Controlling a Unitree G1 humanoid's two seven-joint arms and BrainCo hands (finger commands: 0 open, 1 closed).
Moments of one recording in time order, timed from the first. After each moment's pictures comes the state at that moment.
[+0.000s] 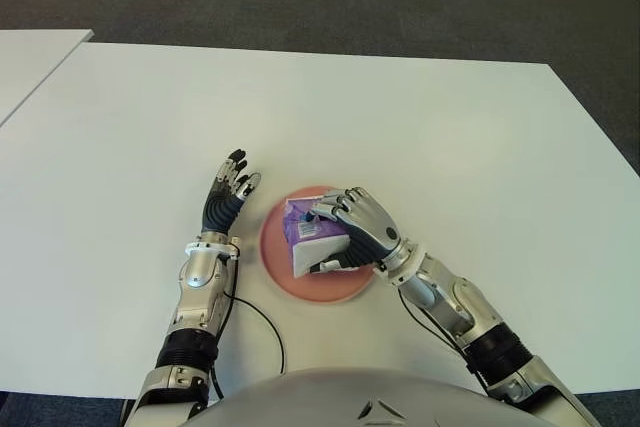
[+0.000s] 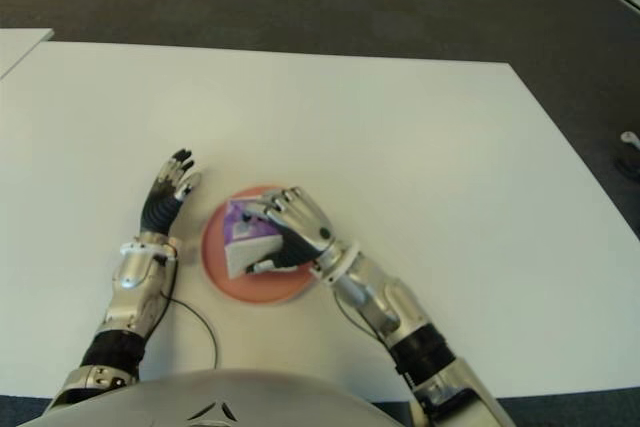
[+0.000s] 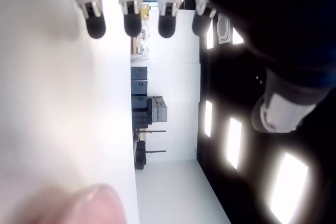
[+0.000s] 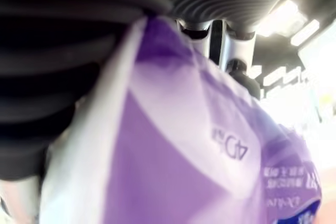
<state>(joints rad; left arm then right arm) -0.01 0.06 0.10 0.44 -0.06 -0.48 -0.10 -0.08 -0.41 0.49 0.00 -0.90 -0.53 -0.22</state>
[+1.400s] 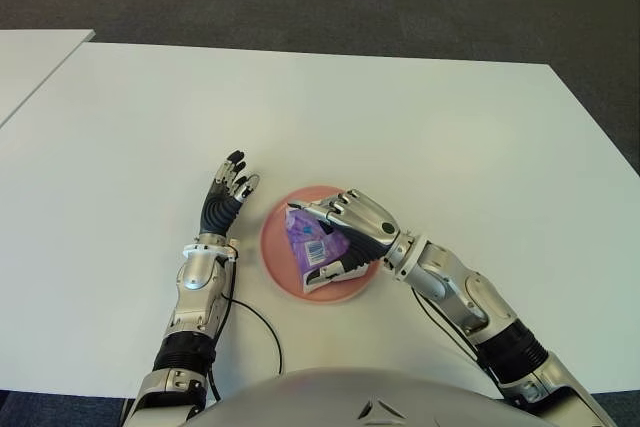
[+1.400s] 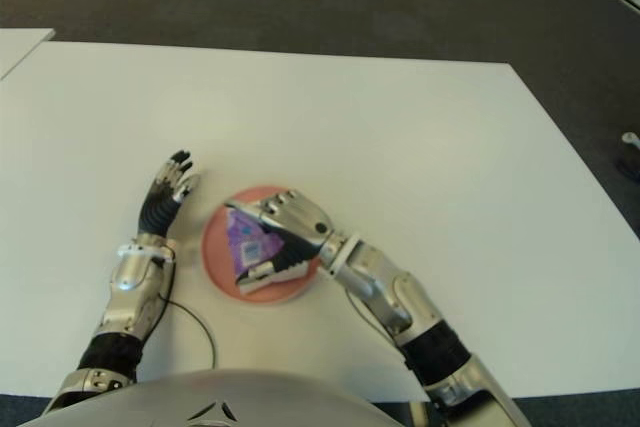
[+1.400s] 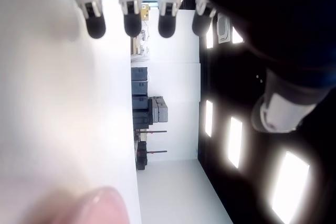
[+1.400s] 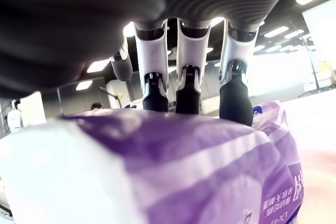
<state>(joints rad) 0.01 0.07 0.10 0.43 -0.07 -0.48 -0.10 -0.08 -0.45 0.48 -0.12 -0.88 -0.44 0.04</state>
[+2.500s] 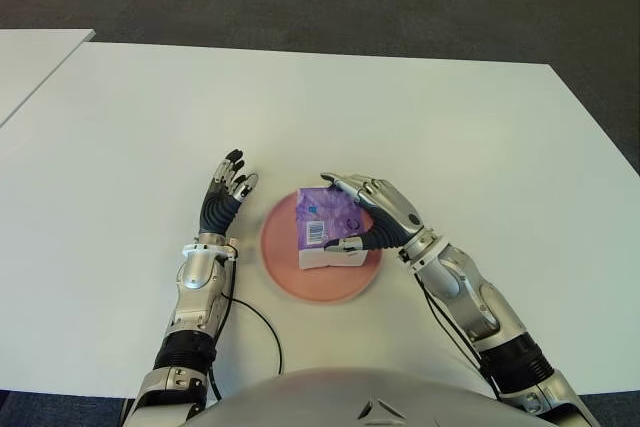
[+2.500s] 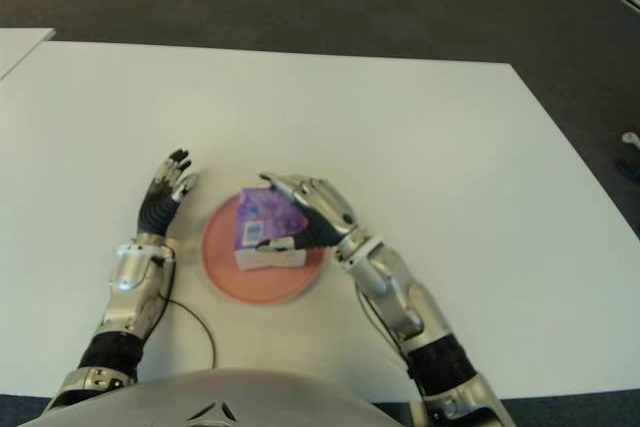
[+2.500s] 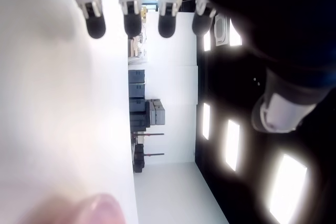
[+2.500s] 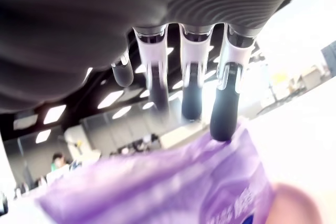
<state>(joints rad) 0.00 0.06 0.10 0.45 -0.08 -0.49 -0.10 0.00 -0.40 0.30 -0.12 -0.67 -0.39 -0.04</state>
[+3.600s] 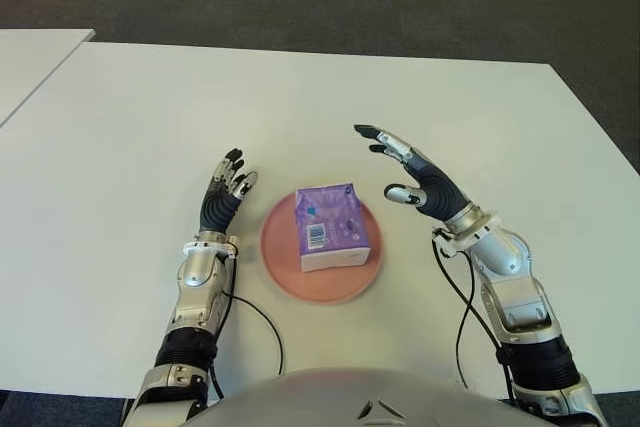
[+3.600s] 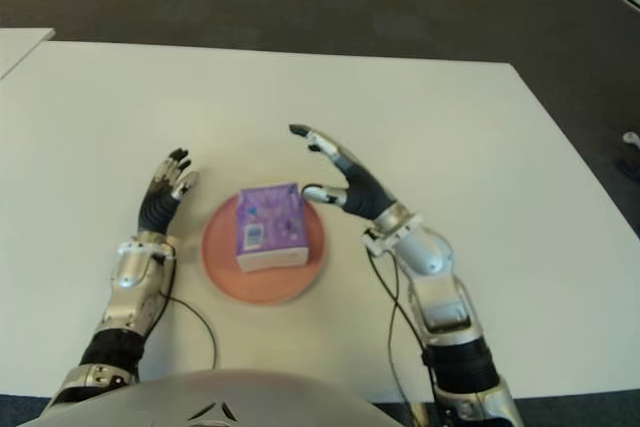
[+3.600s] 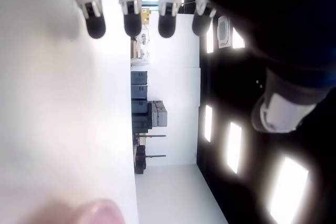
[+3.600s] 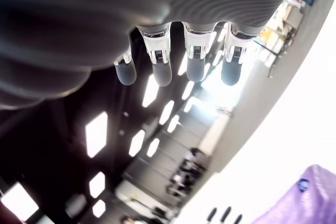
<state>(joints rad) -0.01 0.06 0.10 0.45 -0.08 -0.48 -0.10 -0.01 -0.38 0.11 -0.33 0.01 -0.20 0.38</state>
